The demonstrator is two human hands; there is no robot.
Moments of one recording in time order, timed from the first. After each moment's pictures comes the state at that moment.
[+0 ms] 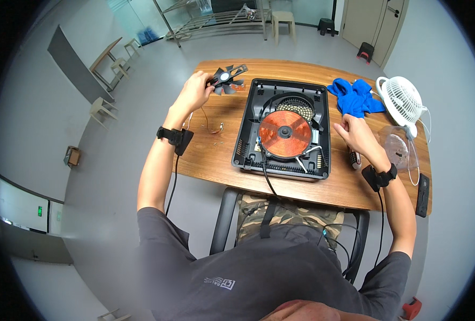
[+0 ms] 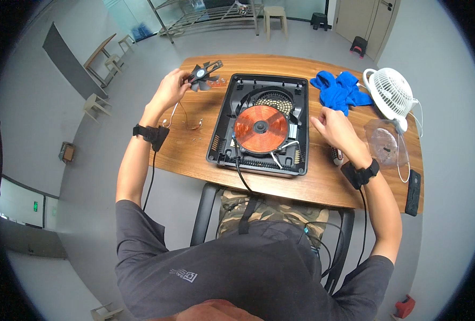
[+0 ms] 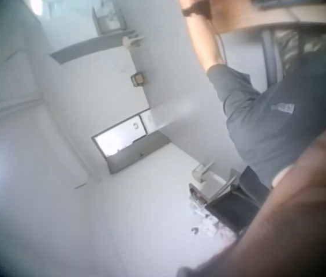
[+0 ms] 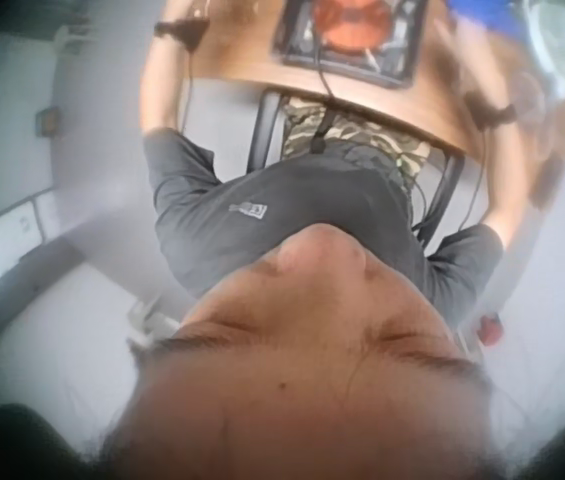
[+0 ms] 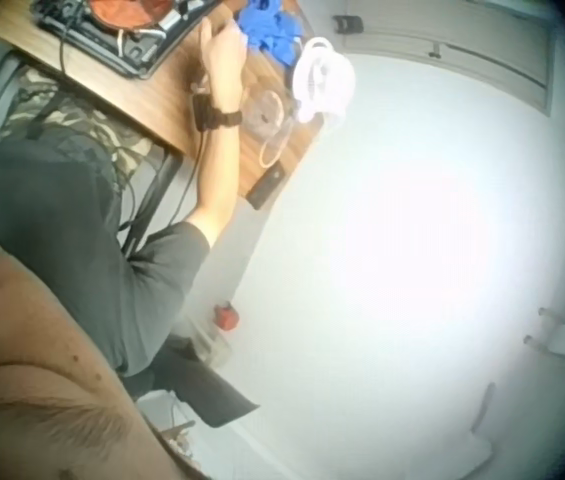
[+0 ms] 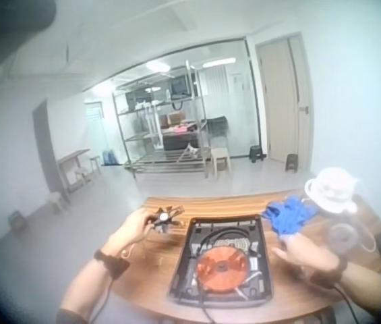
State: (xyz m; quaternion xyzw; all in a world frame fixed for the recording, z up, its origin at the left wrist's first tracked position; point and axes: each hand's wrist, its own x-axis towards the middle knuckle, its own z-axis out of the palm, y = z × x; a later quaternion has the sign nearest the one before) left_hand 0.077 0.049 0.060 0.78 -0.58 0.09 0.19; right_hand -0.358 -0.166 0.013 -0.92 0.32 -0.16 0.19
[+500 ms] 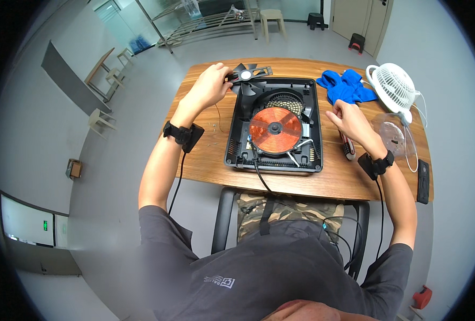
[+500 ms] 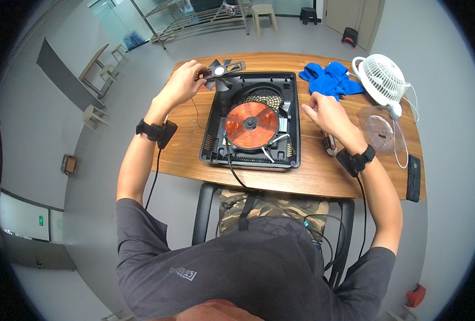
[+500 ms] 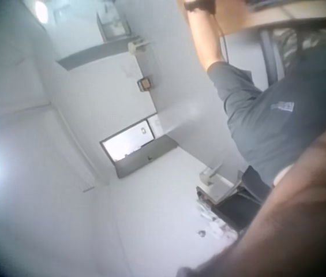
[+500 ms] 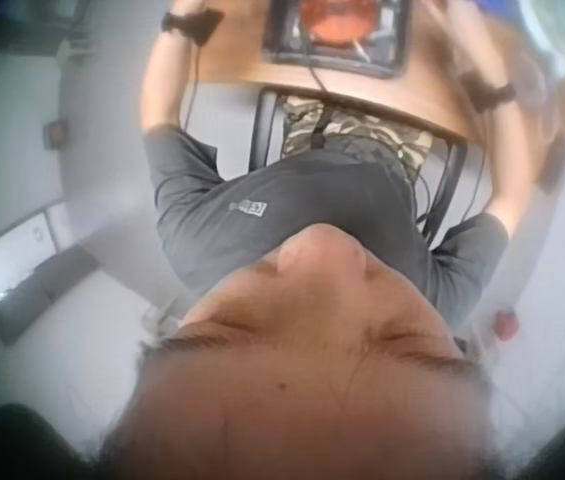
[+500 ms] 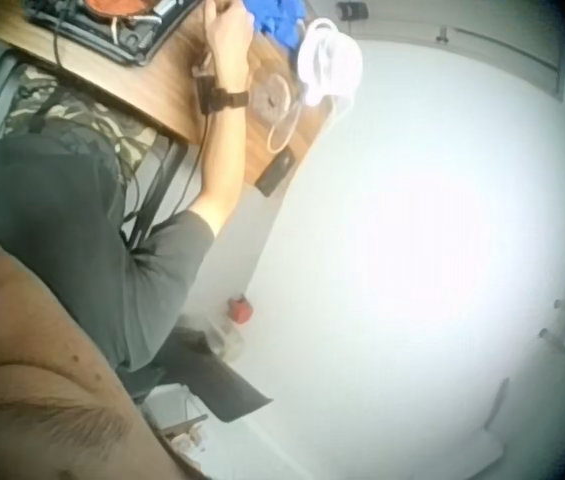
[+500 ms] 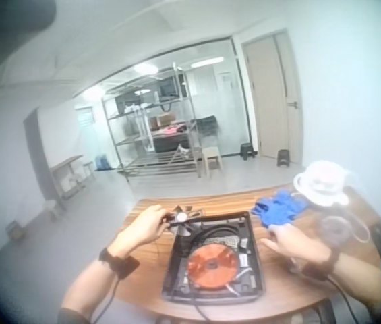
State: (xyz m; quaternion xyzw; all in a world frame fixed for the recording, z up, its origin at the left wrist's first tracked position) left_hand 0.016 0.001 0.080 0.70 -0.69 0.11 0.17; right_hand -0.363 -0.174 0.019 -0.91 0.31 -0.18 0.21
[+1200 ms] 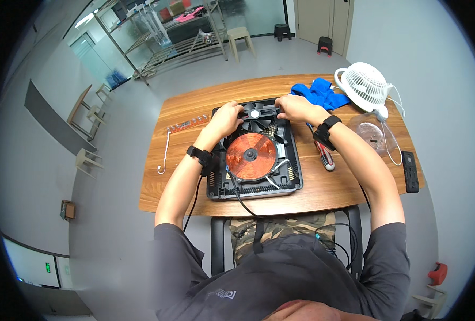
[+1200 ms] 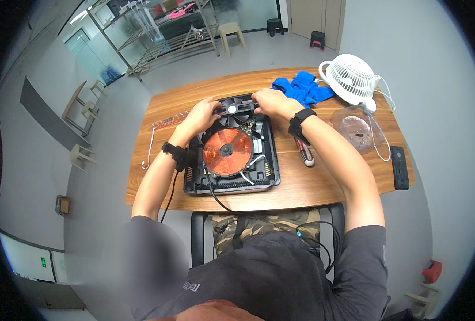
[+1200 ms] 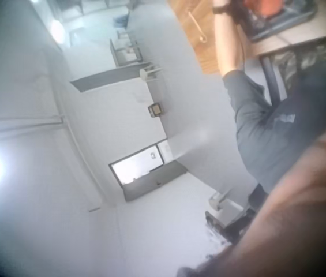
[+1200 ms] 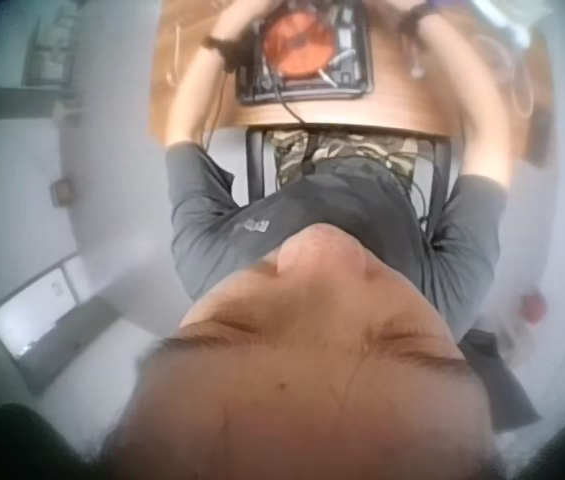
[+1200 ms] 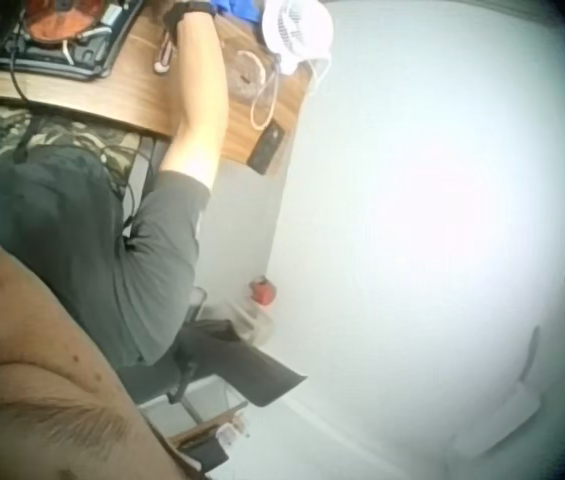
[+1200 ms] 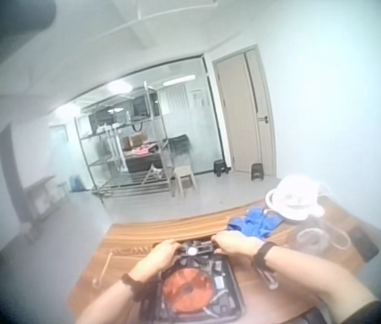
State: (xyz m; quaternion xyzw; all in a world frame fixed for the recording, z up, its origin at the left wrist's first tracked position) left_hand -0.021 -0.101 0.000 0.65 -0.74 0.02 0.14; right_hand -0.268 -0.260 0.000 -0.97 0.20 -0.07 0.09
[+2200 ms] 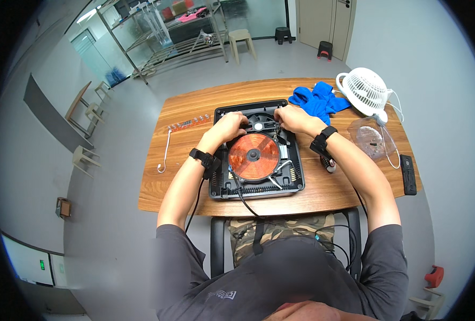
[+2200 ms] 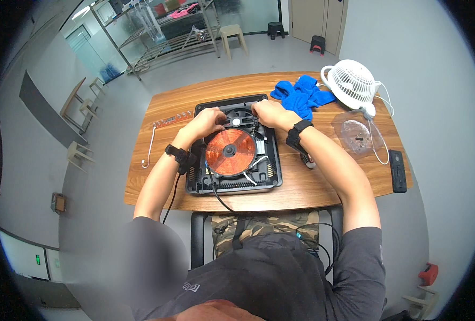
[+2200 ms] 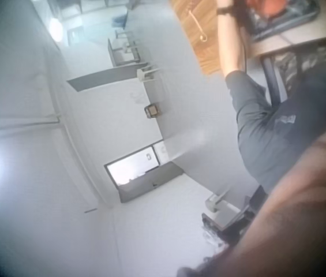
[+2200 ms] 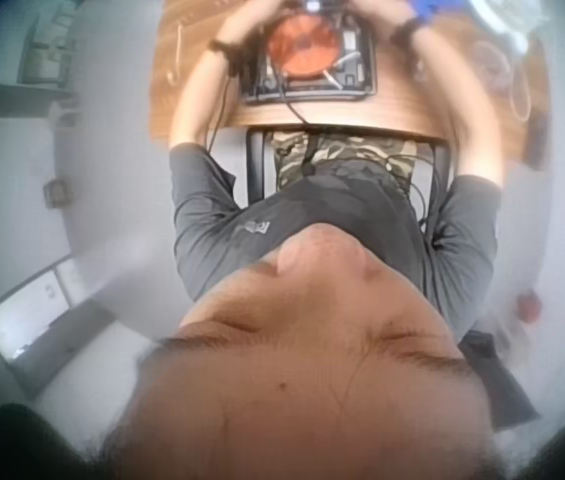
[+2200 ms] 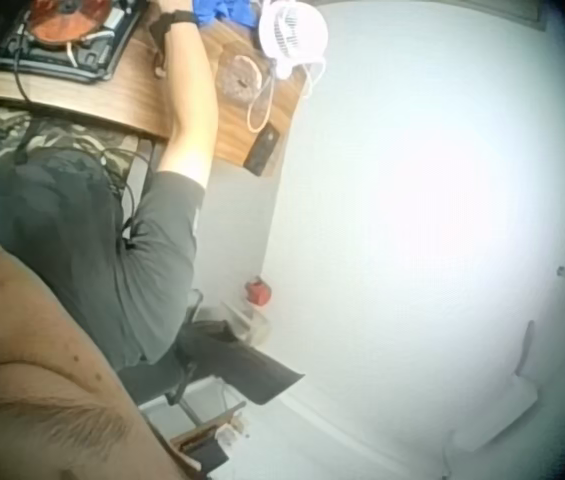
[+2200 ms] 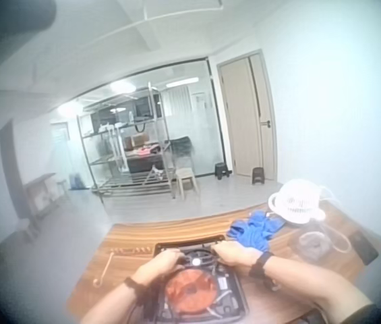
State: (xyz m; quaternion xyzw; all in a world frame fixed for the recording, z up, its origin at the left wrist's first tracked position) left_hand -0.010 -0.095 -0.019 0.61 -0.78 -0.04 0.13; right_hand -0.256 -0.242 -0.024 -0.97 0.21 -0.07 0.13
